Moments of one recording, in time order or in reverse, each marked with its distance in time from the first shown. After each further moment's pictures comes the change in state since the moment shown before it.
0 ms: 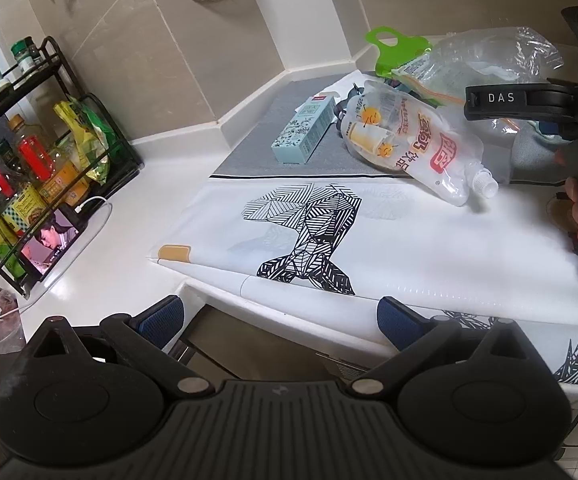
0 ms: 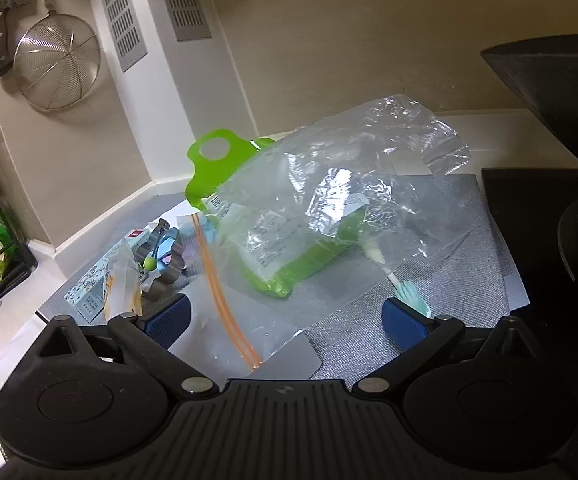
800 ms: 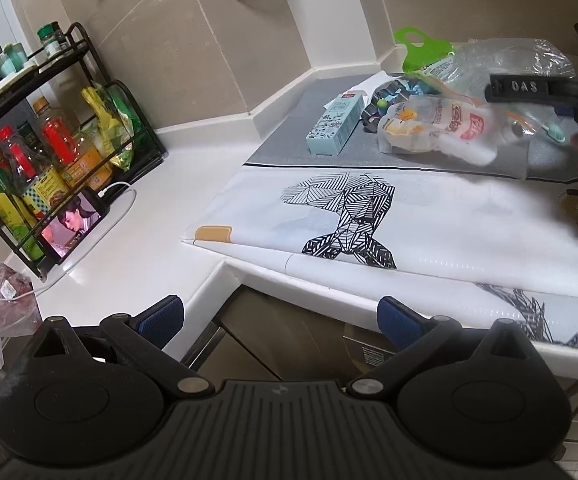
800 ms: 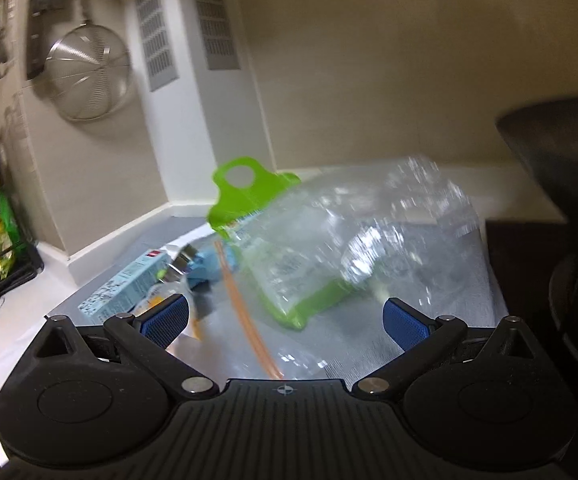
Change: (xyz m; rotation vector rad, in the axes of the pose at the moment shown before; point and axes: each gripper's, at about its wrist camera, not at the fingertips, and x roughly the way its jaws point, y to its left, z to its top) left arm -0.016 0.033 -0.016 -0.041 -0.001 0.024; right arm -0.015 0.009 0.008 -0.051 -0.084 0.016
